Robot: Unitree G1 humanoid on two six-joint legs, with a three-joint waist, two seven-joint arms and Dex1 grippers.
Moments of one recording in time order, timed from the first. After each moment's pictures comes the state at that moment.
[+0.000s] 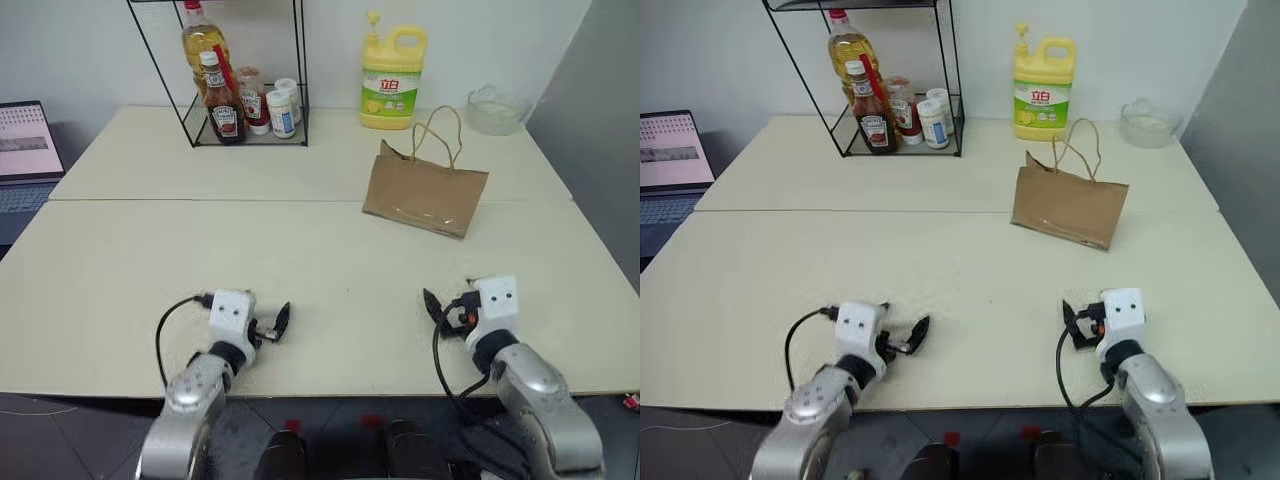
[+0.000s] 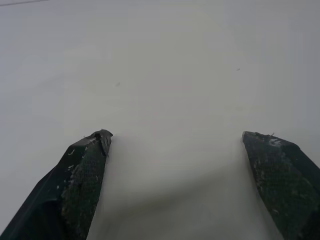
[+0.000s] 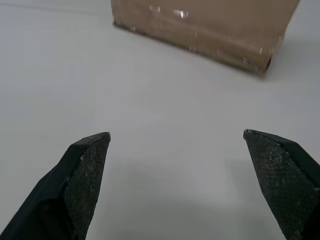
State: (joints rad) left arm 0.07 0.32 0.02 -0.43 -0.19 0.49 -0.32; right arm 0.06 -0.27 -0.07 -0.58 0.16 0.61 0.23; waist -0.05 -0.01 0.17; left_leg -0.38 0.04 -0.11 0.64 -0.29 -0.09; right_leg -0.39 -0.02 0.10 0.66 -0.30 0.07
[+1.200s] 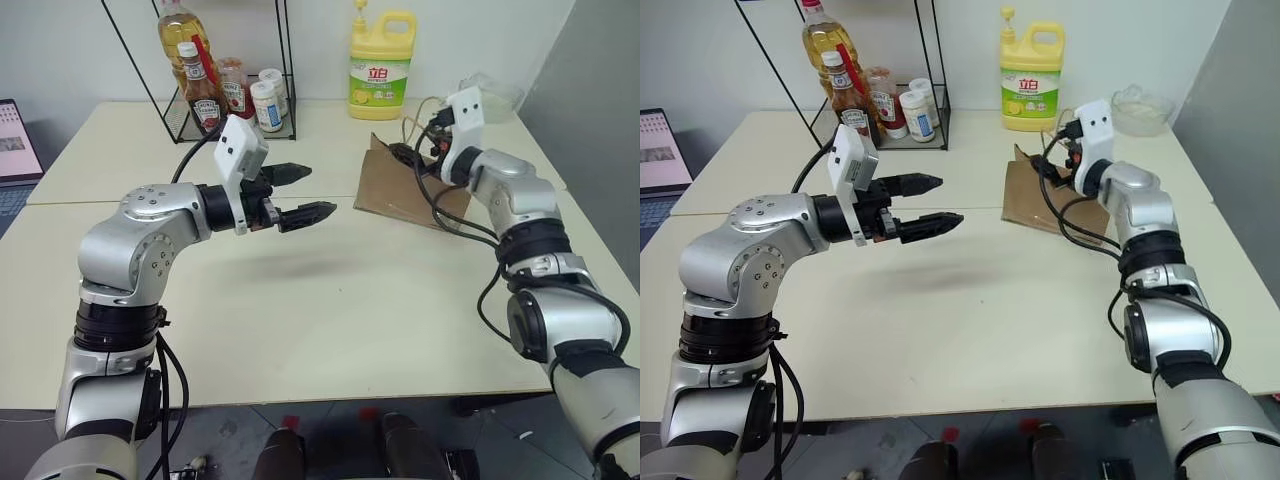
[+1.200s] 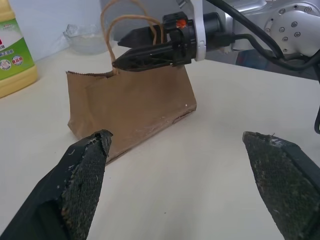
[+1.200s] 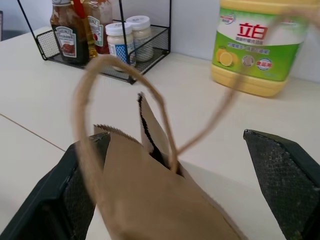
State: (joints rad) left arm -0.74 0.64 0.03 -0.16 -0.55 0.78 -0.88; right arm -1.22 -0.36 -0.05 0.89 0.18 0.31 0.59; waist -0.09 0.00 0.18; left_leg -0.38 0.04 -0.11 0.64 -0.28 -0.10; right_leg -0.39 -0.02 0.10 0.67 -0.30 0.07
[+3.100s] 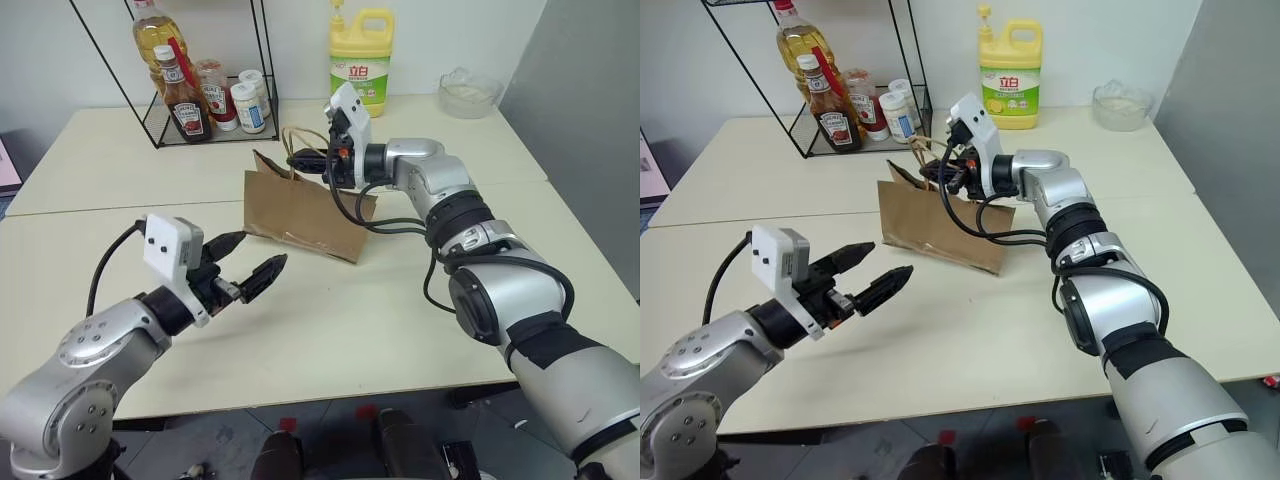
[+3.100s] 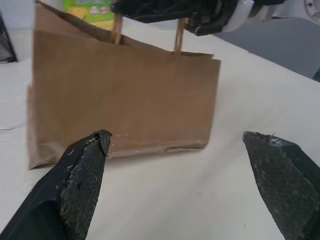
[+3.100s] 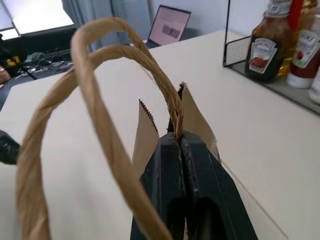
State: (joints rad) left arm -0.03 0.57 0.42 -0.78 -0.86 0.93 -0.37; right arm -1.43 -0.09 0.04 1.12 0.13 0.22 1.06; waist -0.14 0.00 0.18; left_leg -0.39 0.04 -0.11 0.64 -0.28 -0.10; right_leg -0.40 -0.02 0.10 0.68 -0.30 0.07
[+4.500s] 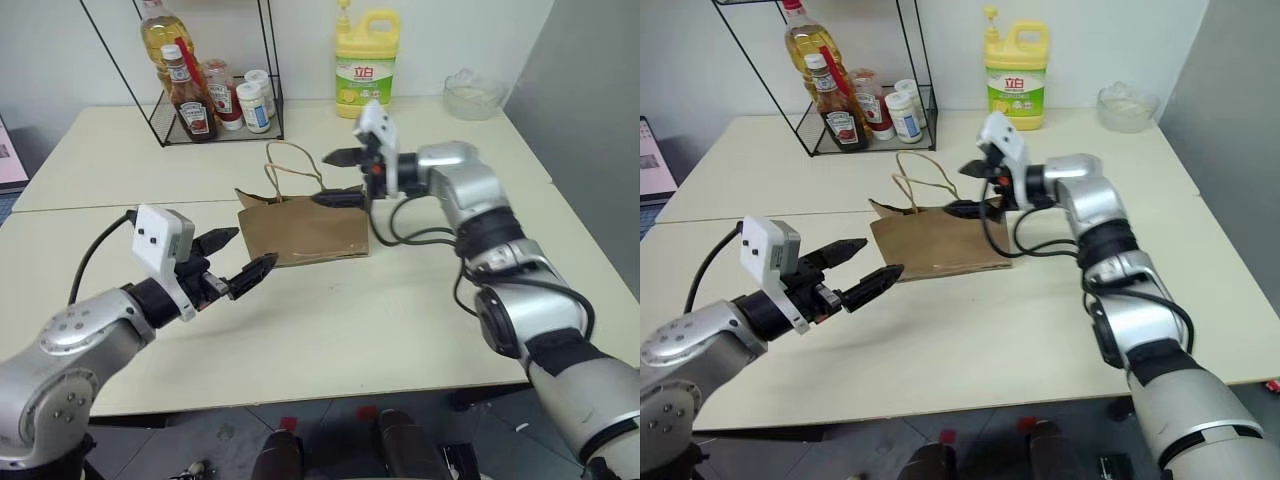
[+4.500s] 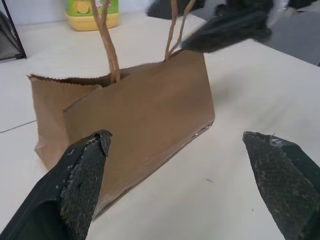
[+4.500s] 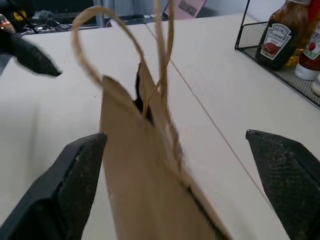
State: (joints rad) left arm -0.13 0.78 0.42 -0.61 -0.91 0.88 -0.46; right arm -1.15 -0.31 0.10 0.63 0.10 0.36 1.22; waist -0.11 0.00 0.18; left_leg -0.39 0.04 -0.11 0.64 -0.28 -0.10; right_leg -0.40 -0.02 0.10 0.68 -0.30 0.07
